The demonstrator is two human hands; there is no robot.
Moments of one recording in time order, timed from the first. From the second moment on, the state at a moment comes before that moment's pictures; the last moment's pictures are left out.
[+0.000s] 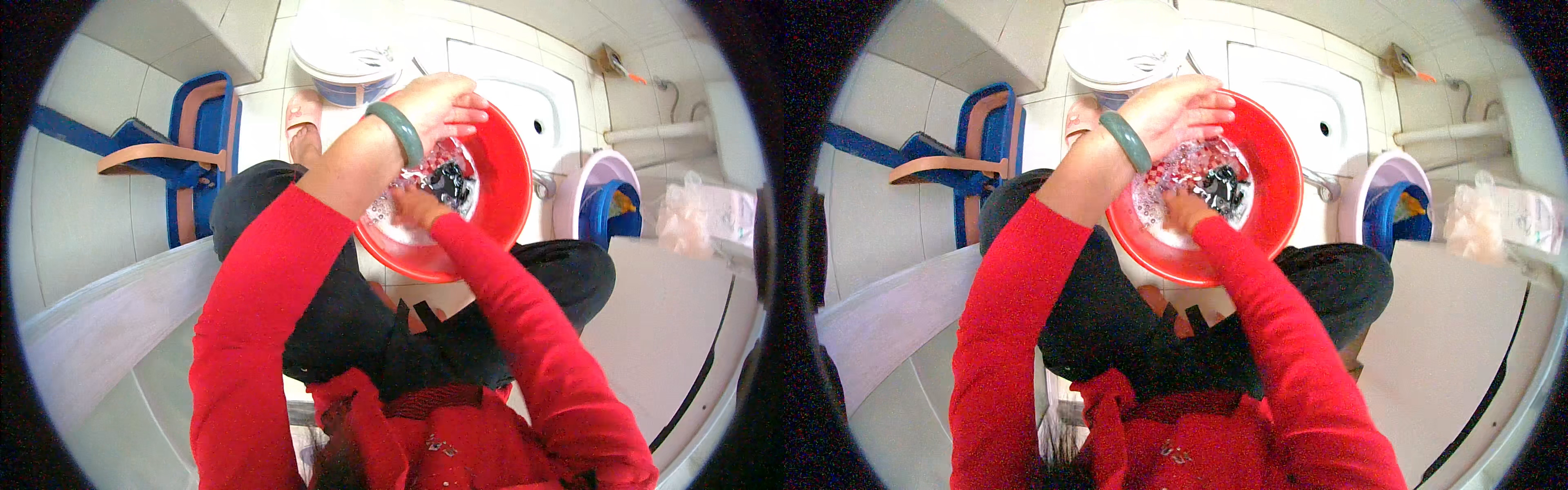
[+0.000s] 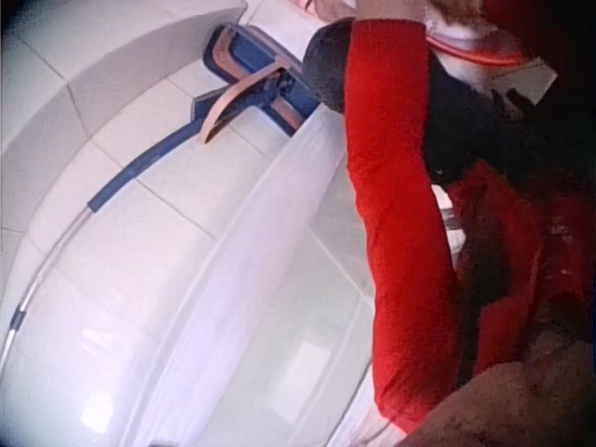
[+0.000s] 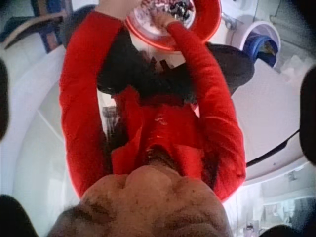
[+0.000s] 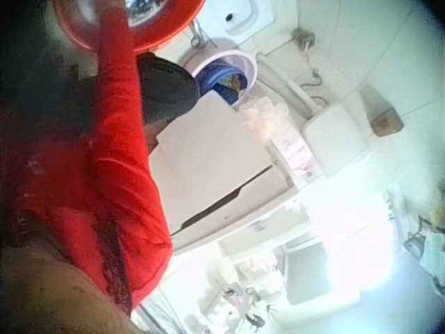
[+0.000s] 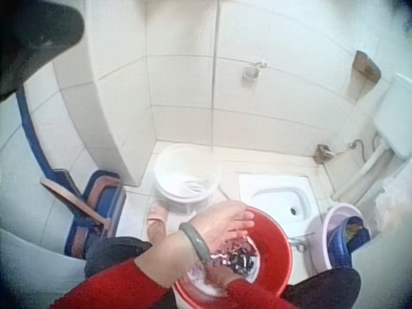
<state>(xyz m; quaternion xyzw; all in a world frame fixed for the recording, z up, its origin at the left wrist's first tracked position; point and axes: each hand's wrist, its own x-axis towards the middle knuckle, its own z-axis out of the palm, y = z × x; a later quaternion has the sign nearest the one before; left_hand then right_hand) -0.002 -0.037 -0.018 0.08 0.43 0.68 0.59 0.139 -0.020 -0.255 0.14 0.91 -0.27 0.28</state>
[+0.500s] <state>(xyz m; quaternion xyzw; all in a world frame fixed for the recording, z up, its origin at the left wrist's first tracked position) -0.001 -0.020 -0.045 0.05 0.58 0.60 0.55 0.147 0.077 -0.184 0.36 0.66 -0.65 0.08</state>
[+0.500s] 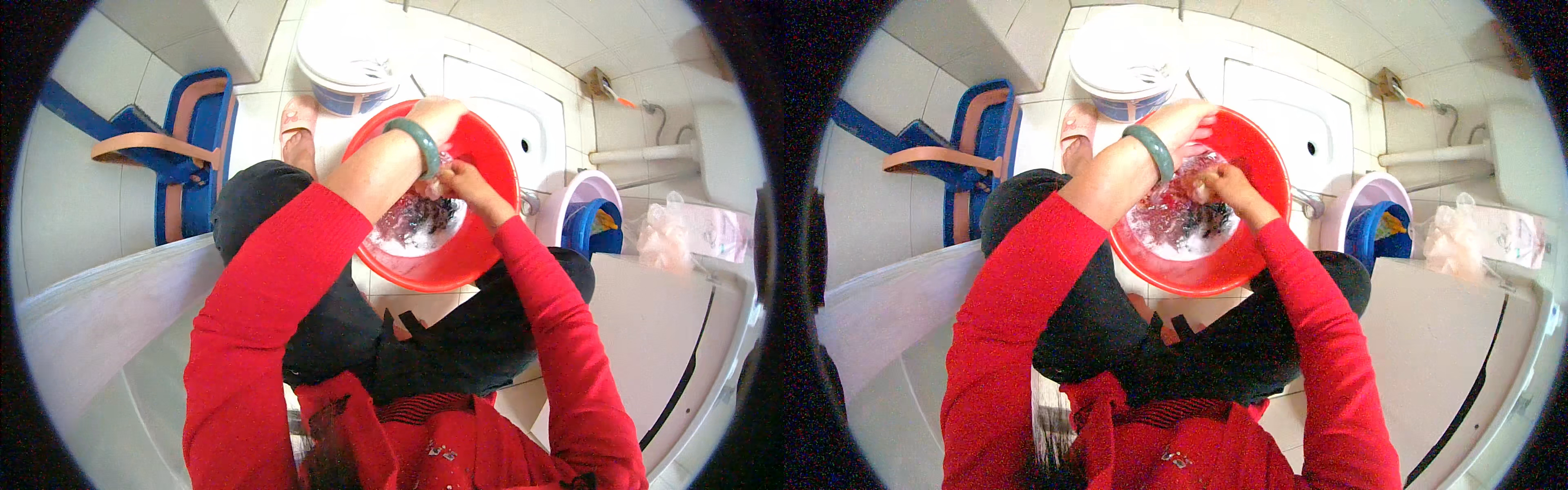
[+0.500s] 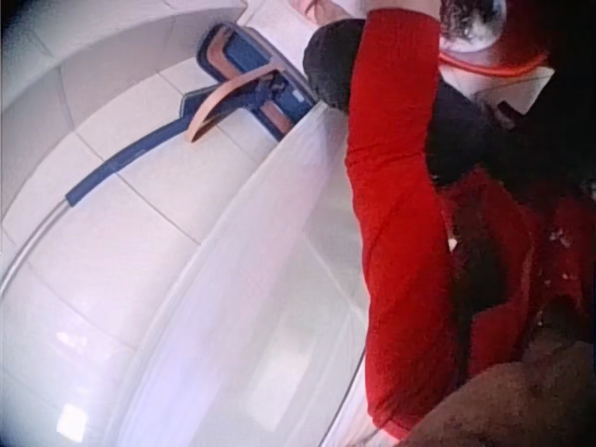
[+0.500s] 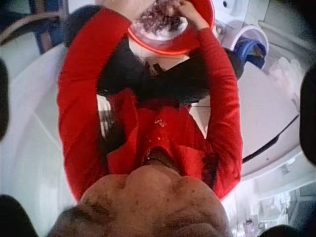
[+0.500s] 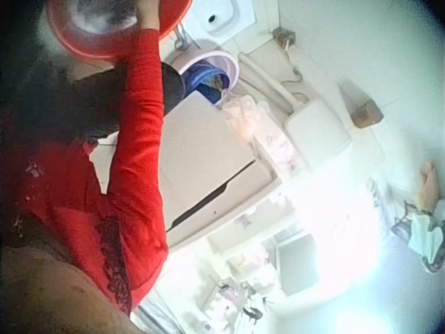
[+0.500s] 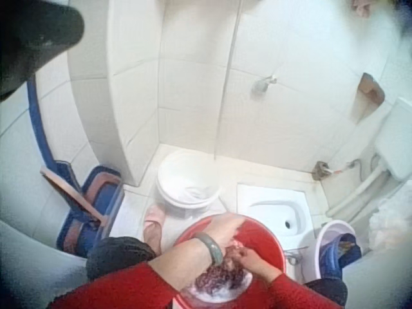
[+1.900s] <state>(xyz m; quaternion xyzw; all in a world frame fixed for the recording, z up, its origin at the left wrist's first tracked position) 0.089 -0.019 -0.130 -0.02 0.32 0.64 0.70 0.174 0.098 -0.127 0.32 0.90 -0.27 -0.08</state>
